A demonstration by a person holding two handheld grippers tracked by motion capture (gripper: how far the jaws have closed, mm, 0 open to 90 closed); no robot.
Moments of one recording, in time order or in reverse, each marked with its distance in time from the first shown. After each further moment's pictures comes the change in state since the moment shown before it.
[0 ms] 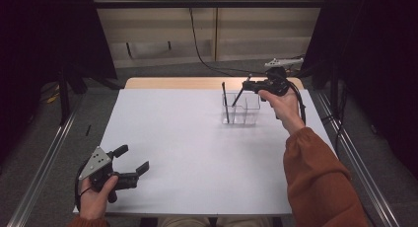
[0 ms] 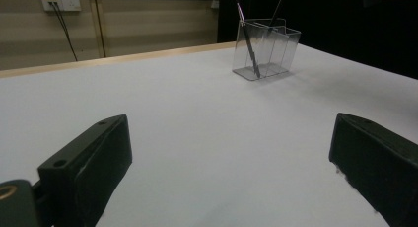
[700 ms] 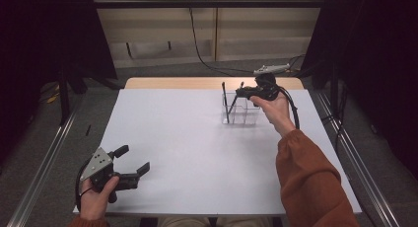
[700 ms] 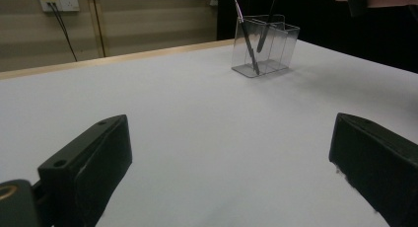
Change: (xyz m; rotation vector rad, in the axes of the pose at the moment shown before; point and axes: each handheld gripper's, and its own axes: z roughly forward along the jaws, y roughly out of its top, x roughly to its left) left arm -0.001 0.000 0.001 0.012 0.000 0.020; right arm 0.003 -0.015 0.029 0.077 -0.003 -0.009
